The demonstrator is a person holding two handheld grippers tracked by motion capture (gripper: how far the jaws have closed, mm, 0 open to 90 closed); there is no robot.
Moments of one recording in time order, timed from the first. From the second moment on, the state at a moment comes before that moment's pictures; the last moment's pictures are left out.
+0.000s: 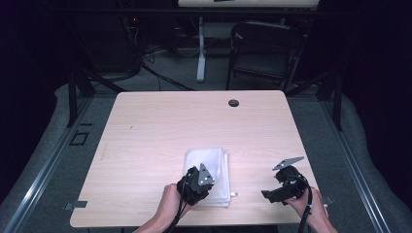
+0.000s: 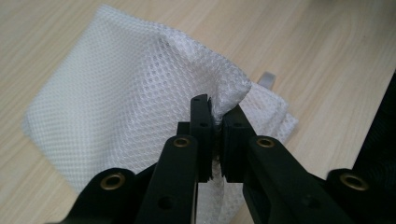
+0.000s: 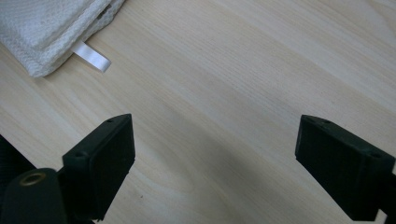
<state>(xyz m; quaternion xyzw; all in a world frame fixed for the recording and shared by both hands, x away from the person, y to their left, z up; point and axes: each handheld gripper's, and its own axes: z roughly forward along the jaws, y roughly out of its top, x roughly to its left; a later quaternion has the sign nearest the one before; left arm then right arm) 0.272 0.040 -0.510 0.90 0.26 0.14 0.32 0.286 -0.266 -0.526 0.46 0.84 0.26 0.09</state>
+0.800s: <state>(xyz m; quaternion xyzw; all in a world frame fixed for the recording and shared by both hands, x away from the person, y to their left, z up) 0.273 0.089 -0.488 0.86 0.32 0.14 0.38 0.291 -0.234 -0.511 0.43 0.86 0.27 0.09</state>
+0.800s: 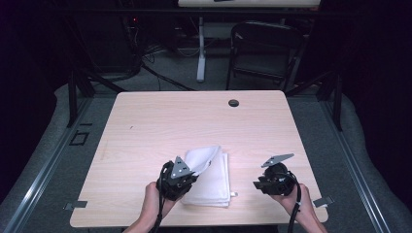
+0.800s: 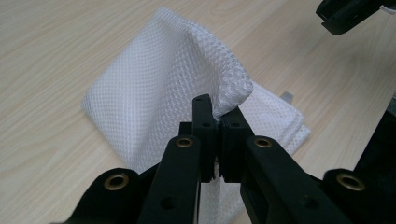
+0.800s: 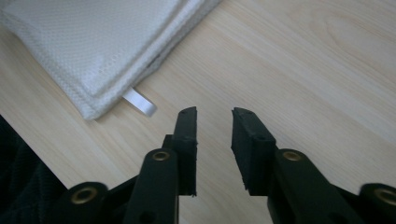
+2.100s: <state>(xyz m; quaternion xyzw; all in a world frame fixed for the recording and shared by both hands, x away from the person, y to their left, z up) 0.273 0.146 -0.493 0.83 0.40 0.15 0.36 0.342 -0.144 -0.541 0.40 0.88 0.25 0.05</state>
